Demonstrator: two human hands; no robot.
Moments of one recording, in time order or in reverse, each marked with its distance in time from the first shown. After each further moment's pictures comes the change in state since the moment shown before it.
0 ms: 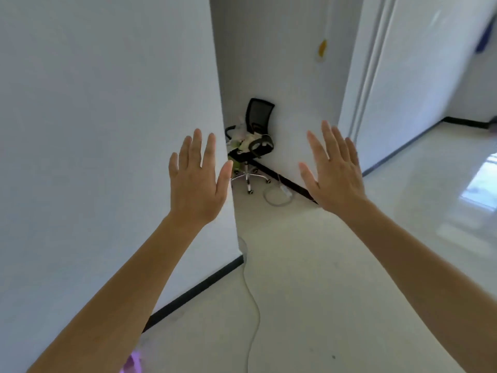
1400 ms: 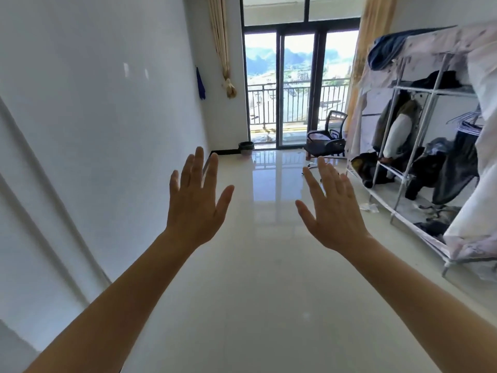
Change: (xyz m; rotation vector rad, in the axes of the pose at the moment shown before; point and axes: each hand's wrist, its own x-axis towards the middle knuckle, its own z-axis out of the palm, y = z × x) left_hand 0.667 0.954 0.671 -0.513 -0.083 0.772; right_hand 0.181 1.117 0.116 -0.638 0.011 0.639
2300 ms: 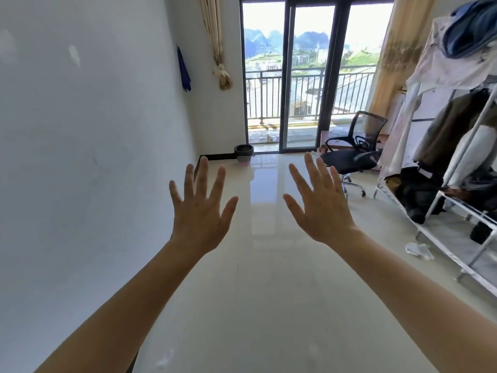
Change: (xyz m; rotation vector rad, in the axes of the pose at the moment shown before) left_hand 0.607 -0.288 0.502 0.038 -0.117 -0.001; right_hand 0.627 0.084 0.549 -0.064 -0.097 0.022
